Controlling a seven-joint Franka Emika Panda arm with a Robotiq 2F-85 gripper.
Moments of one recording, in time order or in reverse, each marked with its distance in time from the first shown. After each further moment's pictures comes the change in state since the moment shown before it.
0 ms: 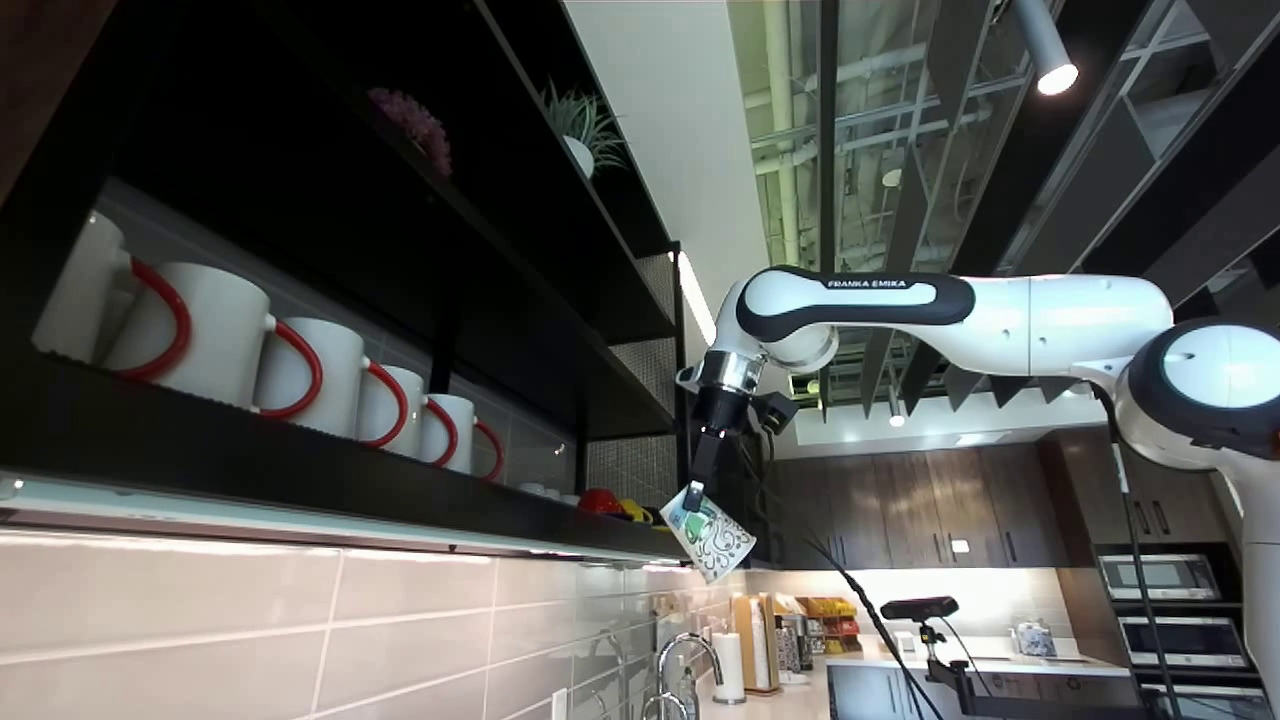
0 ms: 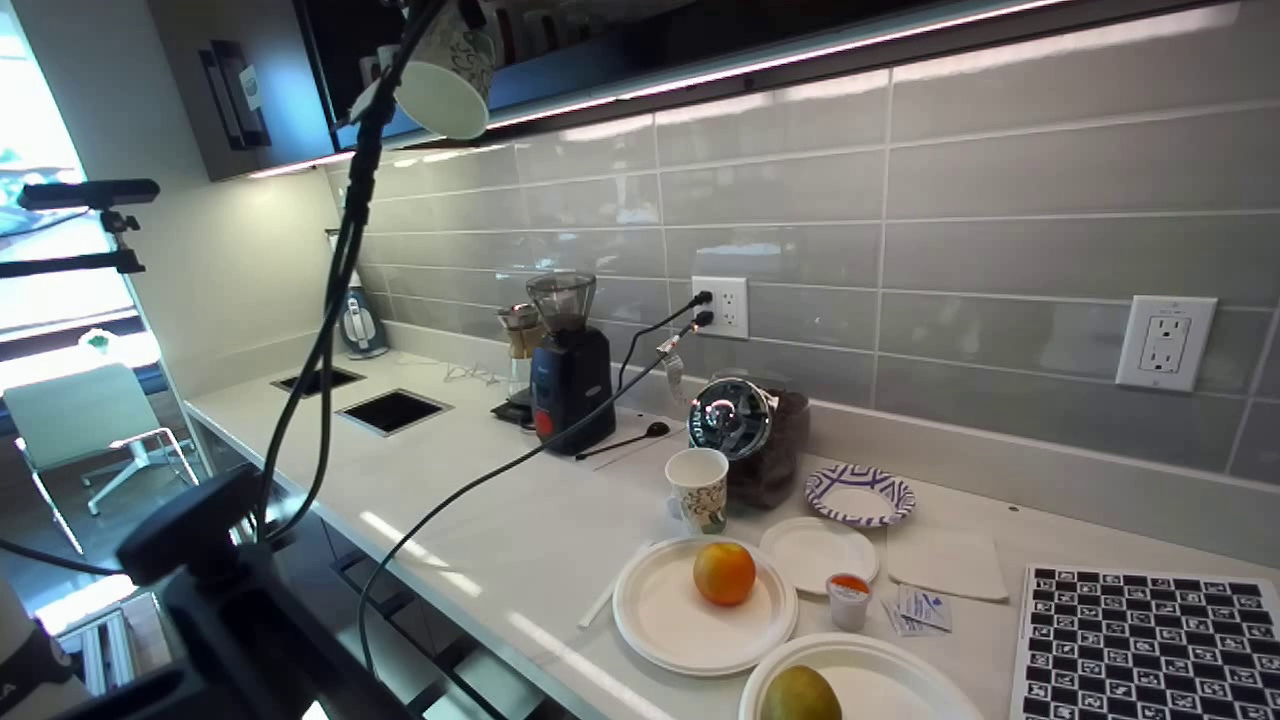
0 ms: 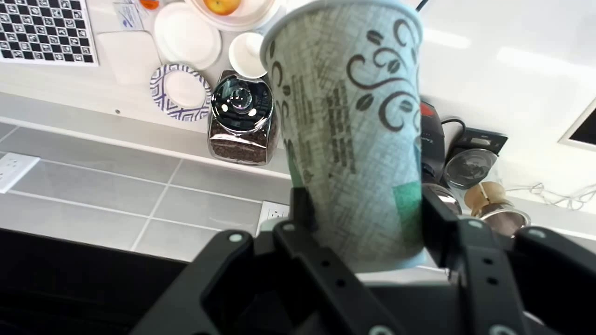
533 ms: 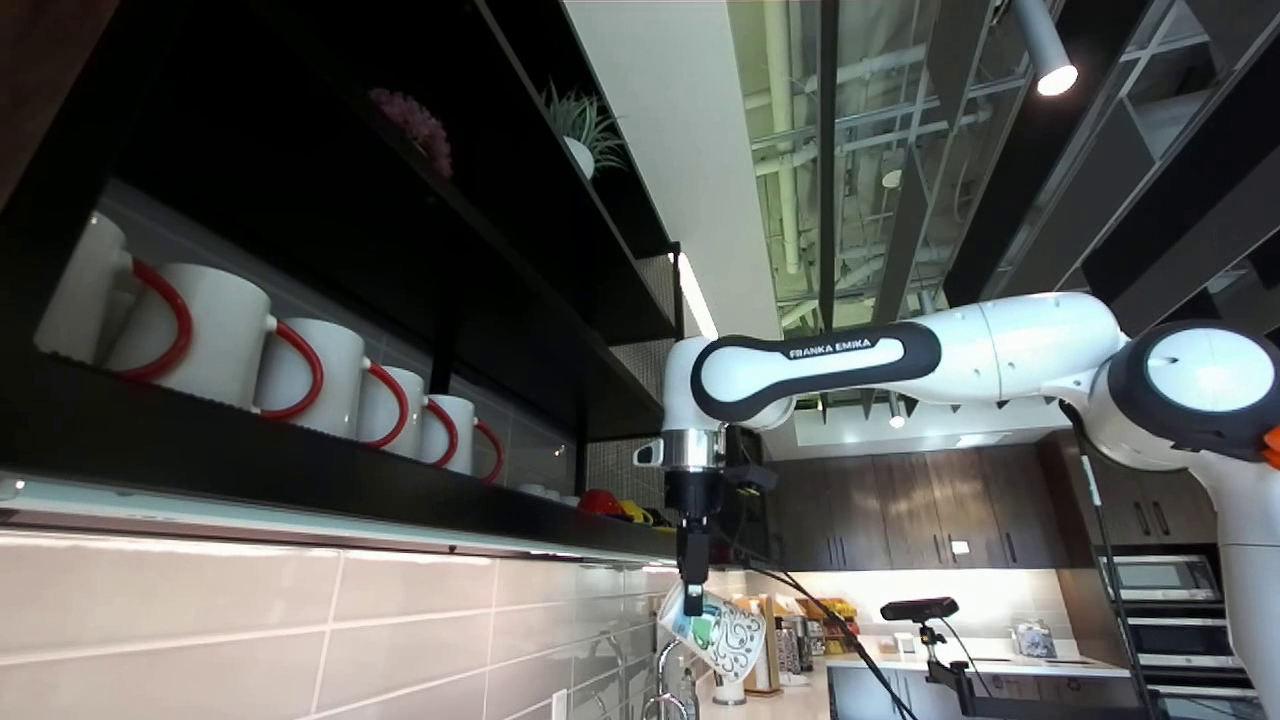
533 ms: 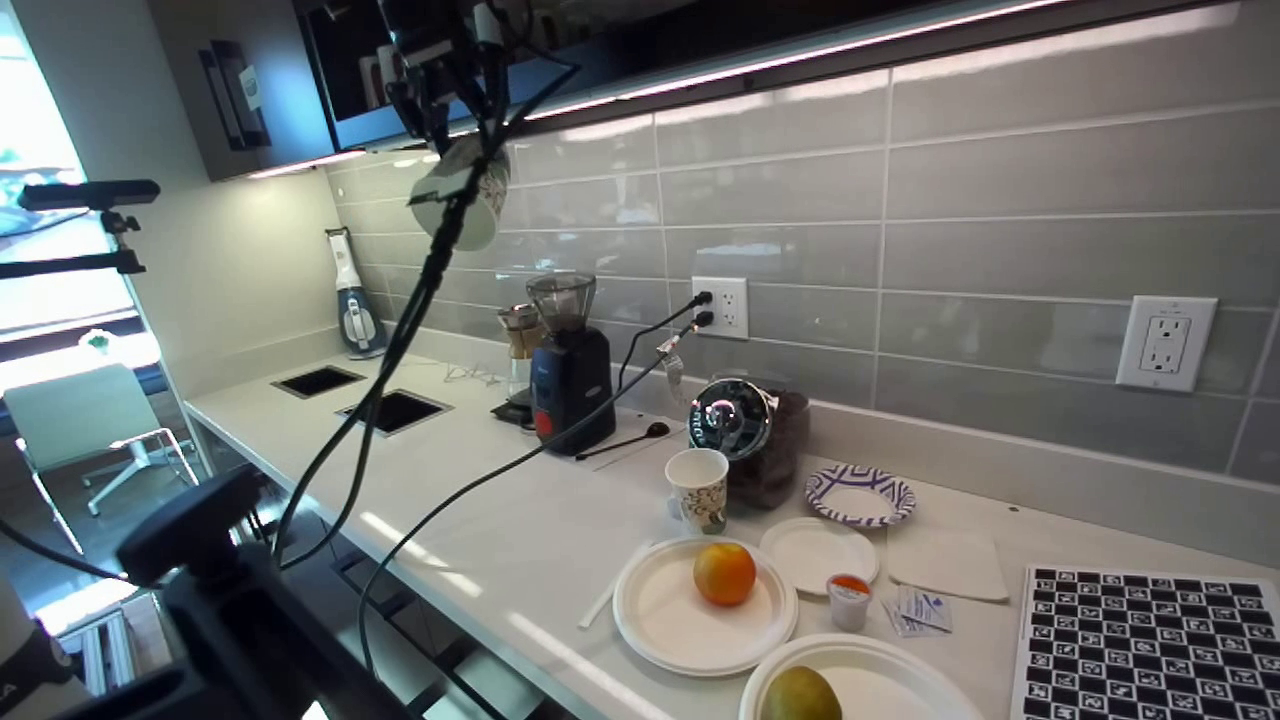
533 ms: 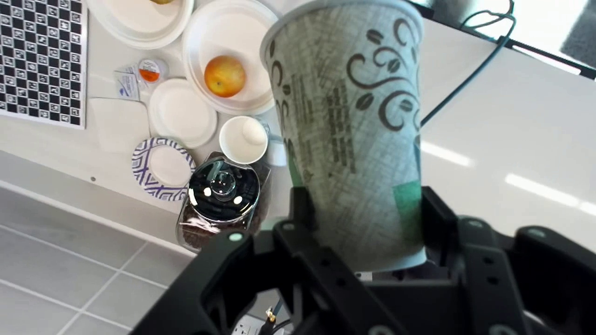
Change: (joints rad) arm 0.044 0.067 0.065 -0.180 -0.184 0.026 -0.003
